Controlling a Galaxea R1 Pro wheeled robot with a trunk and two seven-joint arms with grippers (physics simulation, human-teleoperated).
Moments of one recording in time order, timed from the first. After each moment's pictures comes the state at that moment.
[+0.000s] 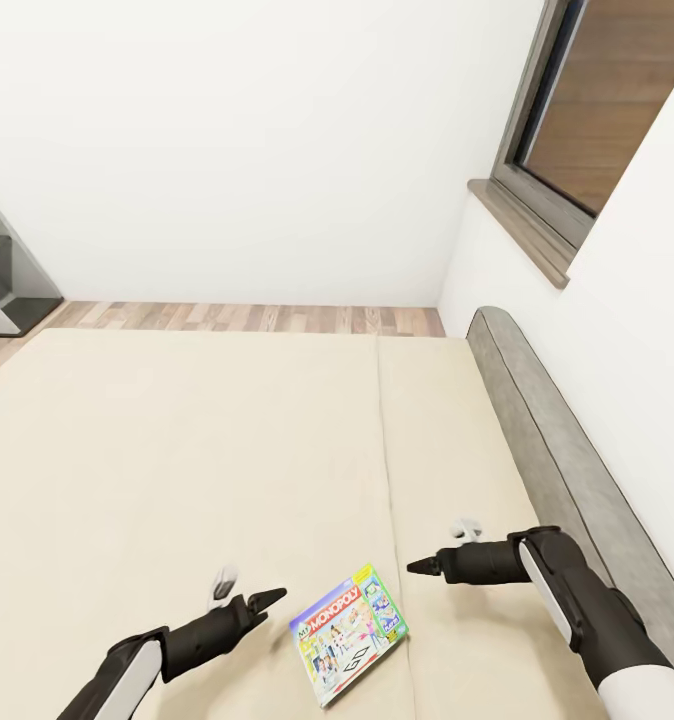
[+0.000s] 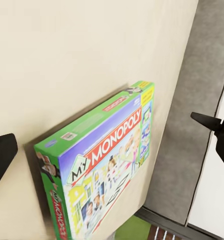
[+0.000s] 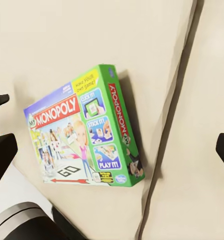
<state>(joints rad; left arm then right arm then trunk) -0.31 0.13 -0.10 -0.84 0.78 0.64 -0.67 -0.50 -0.20 0.06 -1.08 -0.05 0.98 0.87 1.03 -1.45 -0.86</state>
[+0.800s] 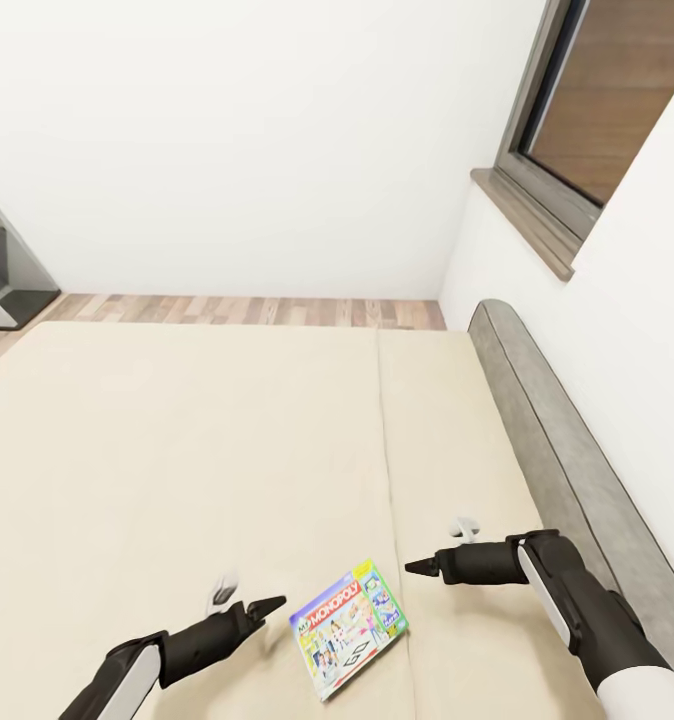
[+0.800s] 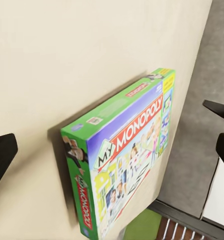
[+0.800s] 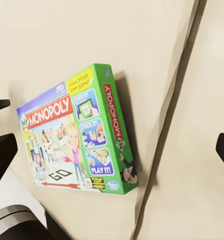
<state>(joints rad) -0.30 0.13 -0.10 -0.85 0.72 0.62 -0.67 -0.50 -0.20 0.07 -1.06 -0.05 0.91 0.88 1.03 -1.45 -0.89</state>
